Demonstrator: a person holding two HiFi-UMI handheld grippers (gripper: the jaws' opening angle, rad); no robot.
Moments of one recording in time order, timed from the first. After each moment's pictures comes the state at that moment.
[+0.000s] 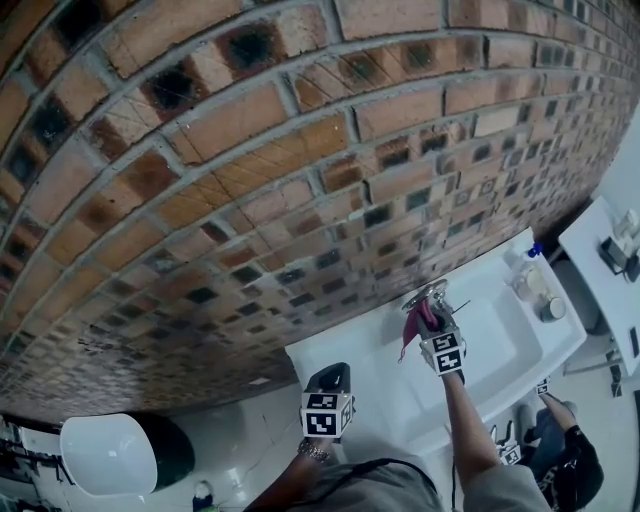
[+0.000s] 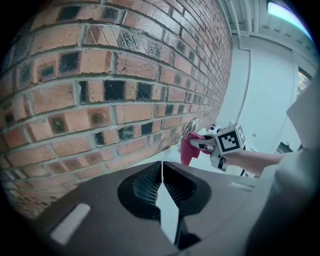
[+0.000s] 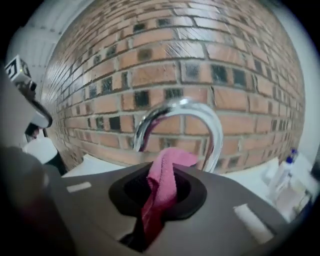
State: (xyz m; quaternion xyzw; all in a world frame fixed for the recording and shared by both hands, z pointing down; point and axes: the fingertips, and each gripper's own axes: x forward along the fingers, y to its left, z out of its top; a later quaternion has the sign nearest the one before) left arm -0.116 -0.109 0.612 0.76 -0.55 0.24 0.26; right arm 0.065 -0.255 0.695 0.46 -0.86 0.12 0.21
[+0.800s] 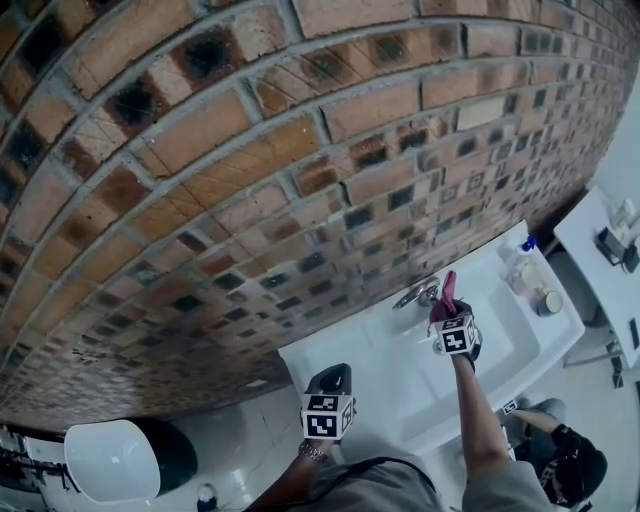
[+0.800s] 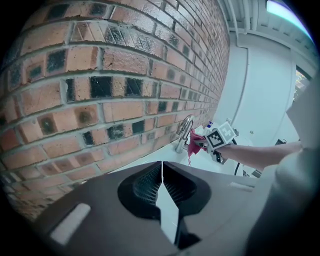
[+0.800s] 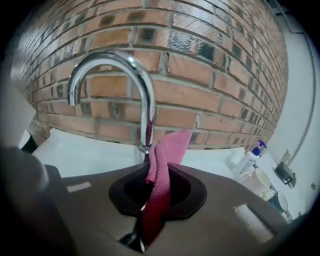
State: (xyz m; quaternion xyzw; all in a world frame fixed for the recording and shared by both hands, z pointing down) left arm -0.108 -0.110 0.614 0.77 -0.53 0.24 0.26; right arm 0.157 -0.284 0.746 0.55 -0.75 0.15 0.33
